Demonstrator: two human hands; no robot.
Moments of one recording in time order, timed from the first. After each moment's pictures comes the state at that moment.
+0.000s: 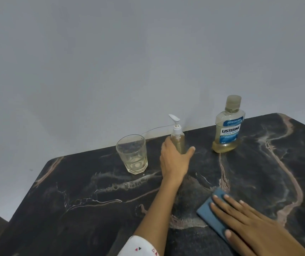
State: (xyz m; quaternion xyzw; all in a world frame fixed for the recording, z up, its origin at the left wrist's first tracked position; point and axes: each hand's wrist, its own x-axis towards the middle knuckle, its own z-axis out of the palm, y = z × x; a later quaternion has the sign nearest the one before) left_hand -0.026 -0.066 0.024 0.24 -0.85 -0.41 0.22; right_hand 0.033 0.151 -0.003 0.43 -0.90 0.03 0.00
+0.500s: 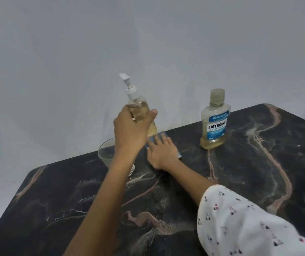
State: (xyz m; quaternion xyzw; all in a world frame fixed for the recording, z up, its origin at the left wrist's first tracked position) left_hand -0.014 -0.108 0.112 0.16 -0.83 -0.41 0.35; right_hand -0.099 -0.064 -0.008 0.32 -0.94 0.09 -0.04
